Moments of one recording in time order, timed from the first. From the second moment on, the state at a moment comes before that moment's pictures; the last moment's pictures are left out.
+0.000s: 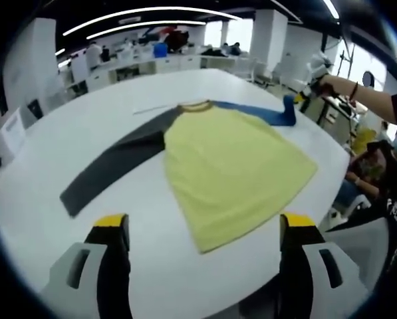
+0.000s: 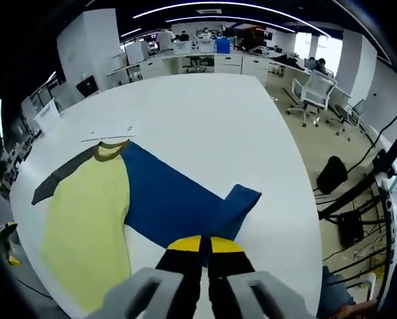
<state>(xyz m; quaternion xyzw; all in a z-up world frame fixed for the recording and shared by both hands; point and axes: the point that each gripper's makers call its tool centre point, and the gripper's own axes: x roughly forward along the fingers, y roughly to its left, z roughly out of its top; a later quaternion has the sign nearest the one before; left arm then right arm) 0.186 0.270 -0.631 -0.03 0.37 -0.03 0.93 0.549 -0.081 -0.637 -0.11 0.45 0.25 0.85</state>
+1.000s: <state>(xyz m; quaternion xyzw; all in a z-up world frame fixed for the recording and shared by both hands) 0.191 0.271 -0.640 -0.03 0.38 -0.04 0.93 0.538 0.026 -0.616 -0.13 0.42 0.34 0.83</state>
